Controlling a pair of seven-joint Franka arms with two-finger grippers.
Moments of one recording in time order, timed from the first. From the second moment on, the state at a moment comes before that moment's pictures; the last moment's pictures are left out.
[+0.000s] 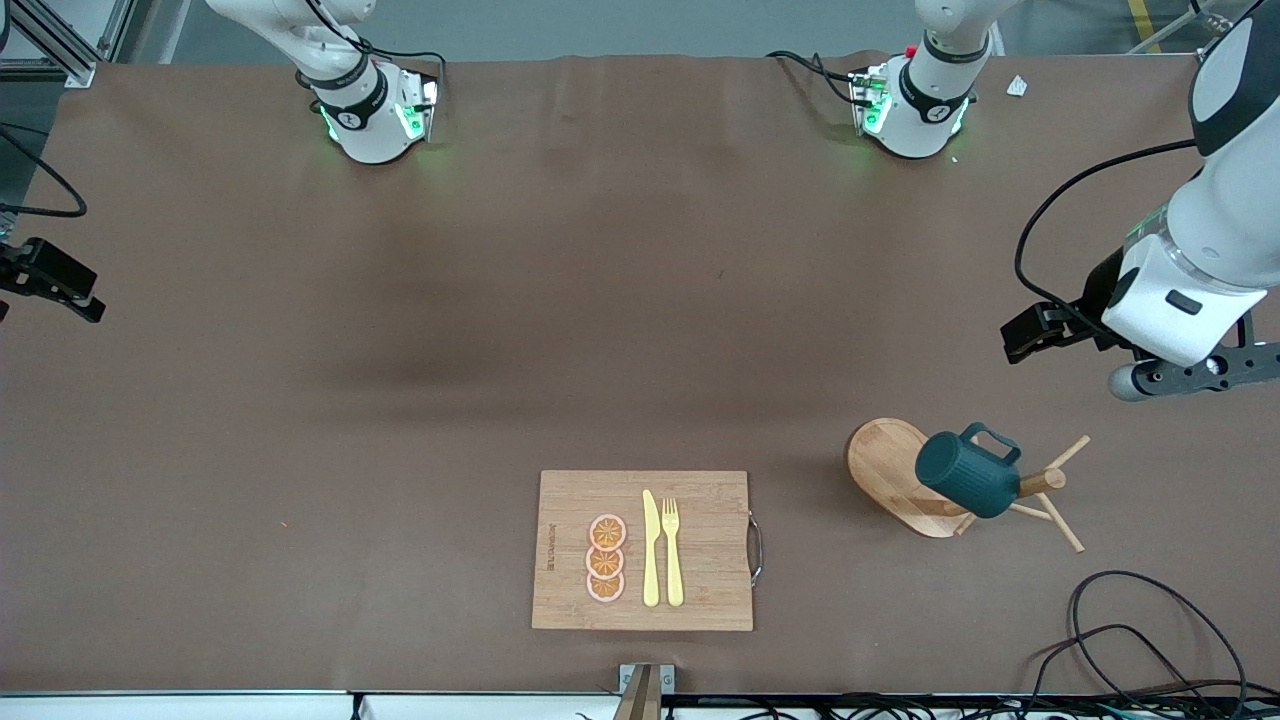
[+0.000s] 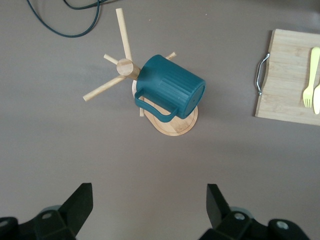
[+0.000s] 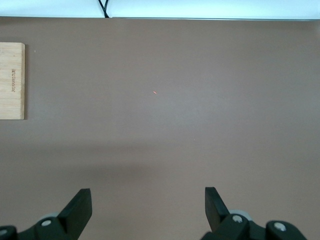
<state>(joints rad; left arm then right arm) 0.54 0.38 -0.96 -1.29 0.34 1.53 -0.46 -0.06 0.03 -0.02 -1.53 -0.02 1.70 -0.08</state>
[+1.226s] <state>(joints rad) -0.03 -0.09 -0.13 -1.61 0.03 1.50 -0.22 -0.06 0.03 -0.02 -1.53 -0.02 1.70 -0.08</state>
